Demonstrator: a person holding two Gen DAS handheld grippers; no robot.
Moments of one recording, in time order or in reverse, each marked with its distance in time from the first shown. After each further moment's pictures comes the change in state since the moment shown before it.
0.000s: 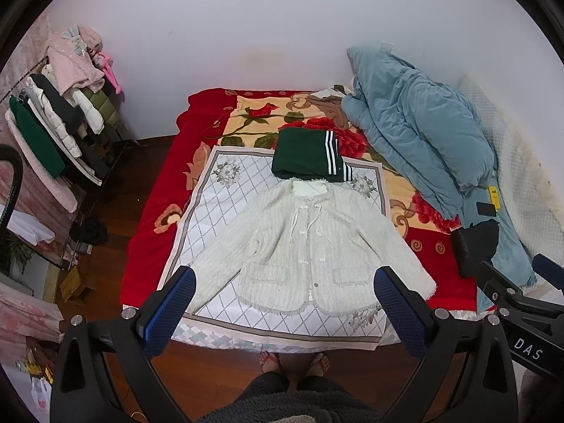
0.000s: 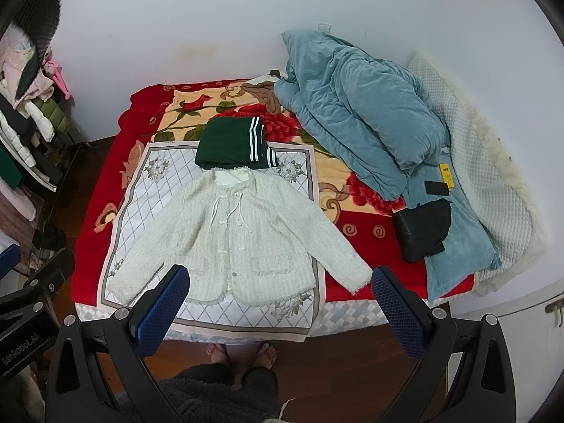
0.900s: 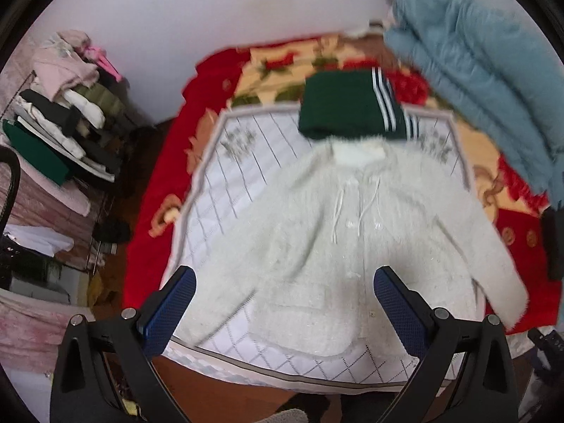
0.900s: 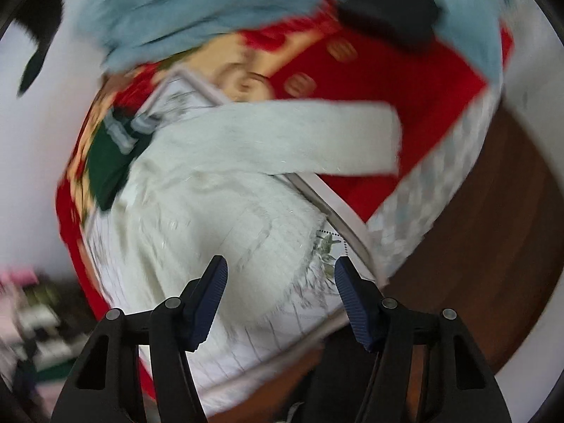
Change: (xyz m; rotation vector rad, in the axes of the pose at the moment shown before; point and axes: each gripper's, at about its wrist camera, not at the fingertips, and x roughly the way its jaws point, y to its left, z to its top) left arm 0.324 -0.036 0.004 0.070 0.152 0.237; right arm 0.424 -0.197 -0.164 0.926 0.345 0.159
